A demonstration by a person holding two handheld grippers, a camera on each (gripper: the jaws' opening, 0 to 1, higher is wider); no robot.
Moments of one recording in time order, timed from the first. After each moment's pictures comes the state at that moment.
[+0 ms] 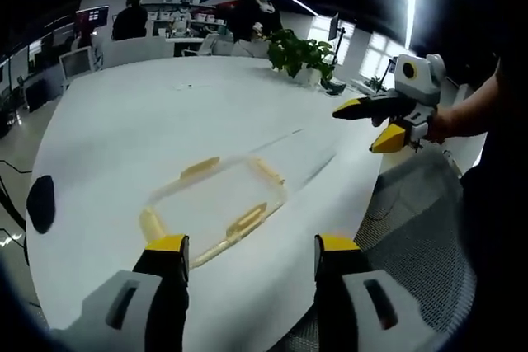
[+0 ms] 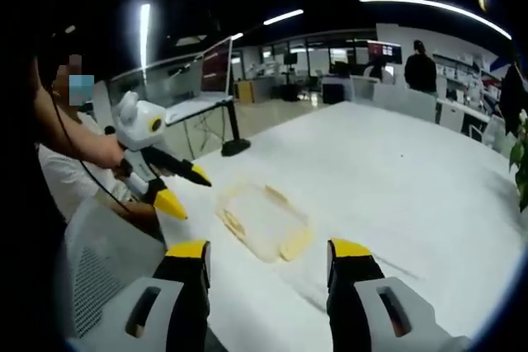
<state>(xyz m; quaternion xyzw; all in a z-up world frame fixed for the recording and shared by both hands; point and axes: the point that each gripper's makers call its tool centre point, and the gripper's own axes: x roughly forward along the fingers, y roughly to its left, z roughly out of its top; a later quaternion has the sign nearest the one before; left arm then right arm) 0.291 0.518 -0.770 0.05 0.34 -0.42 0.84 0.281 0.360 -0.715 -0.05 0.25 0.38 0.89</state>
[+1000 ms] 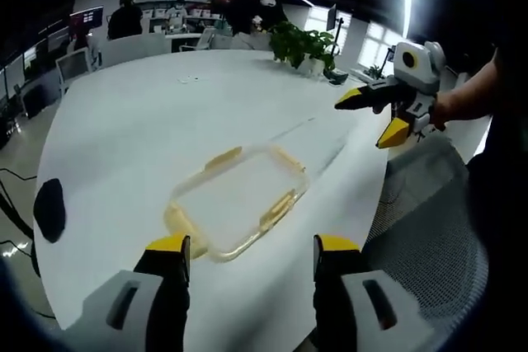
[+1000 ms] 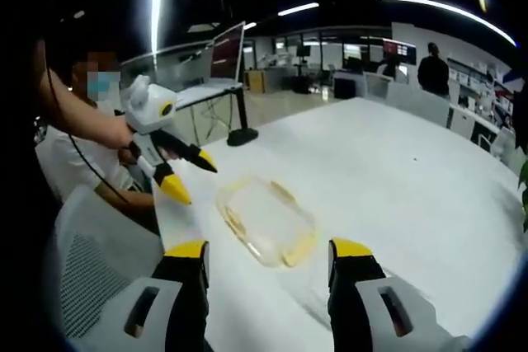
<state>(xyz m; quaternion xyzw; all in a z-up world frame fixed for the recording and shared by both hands) 0.310 0.544 -0.781 0.08 0.35 -0.43 0.83 0.291 0.379 -0.727 -0.08 0.26 0.40 0.87</state>
